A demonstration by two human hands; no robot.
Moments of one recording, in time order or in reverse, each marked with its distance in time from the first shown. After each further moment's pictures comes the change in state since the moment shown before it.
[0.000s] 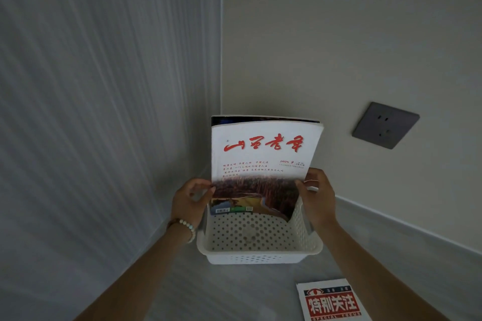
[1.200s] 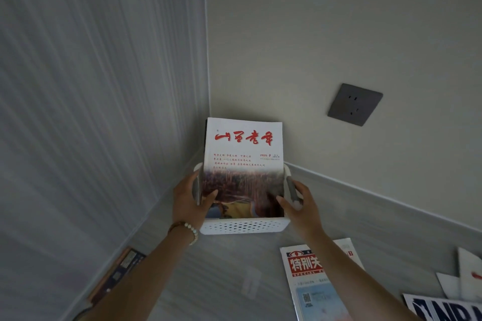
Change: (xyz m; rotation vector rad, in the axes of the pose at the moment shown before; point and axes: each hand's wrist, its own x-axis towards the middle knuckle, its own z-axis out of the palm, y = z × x) left_hand -0.061 -0.007 0.004 0.244 -0.031 0.161; right_hand -0.073 0.037 -0.031 -0.080 -0.174 0.128
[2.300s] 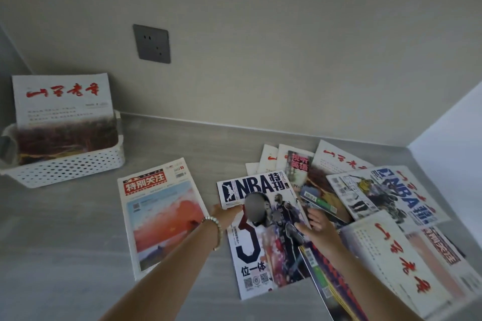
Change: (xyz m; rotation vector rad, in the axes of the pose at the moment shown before) left_hand -0.320 0.206 0.276 -0.058 -0.910 -0.686; right_hand -0.273 0.198 -0.389 -0.062 0.109 0.483
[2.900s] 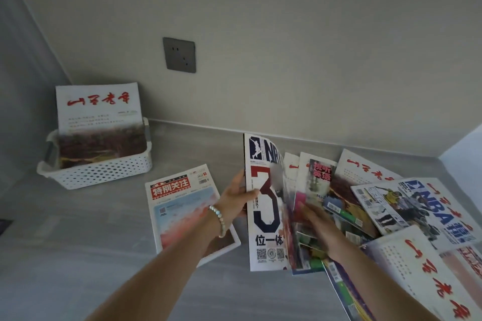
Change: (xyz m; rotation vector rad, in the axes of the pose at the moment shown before) left_hand -0.041 0.040 -0.046 -0.271 -0.220 0.489; right_hand 0.016 -0.056 0.035 0.370 -0.206 0.048
